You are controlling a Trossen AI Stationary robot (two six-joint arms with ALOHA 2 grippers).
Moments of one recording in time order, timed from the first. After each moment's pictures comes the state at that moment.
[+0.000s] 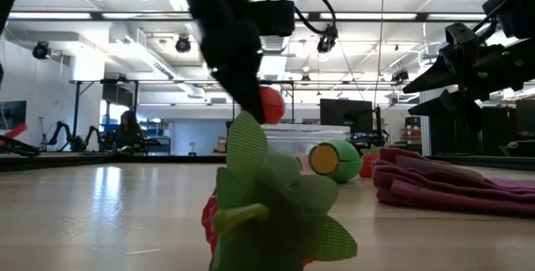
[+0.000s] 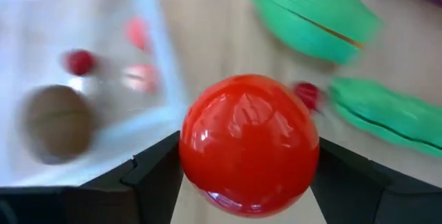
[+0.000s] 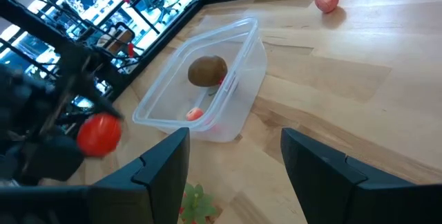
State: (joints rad) left arm -0.16 1.86 1.42 -0.69 -0.30 -0.15; right arm -0.07 0.36 0.01 0.05 0.29 0.76
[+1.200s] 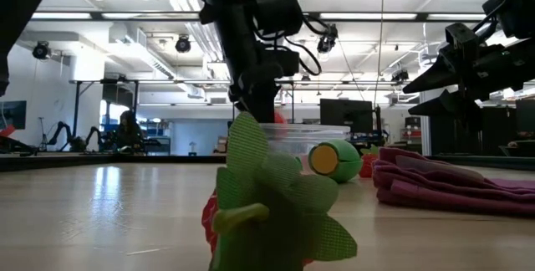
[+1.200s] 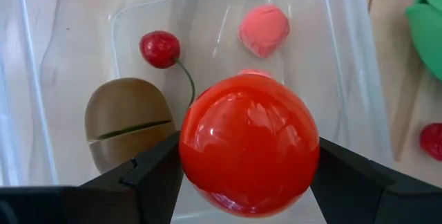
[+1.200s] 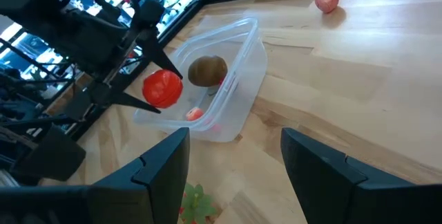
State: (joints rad) left arm 0.12 1.94 1.48 -0.70 -0.11 -0.07; right arm -0.07 0.36 0.01 0.05 0.29 0.76
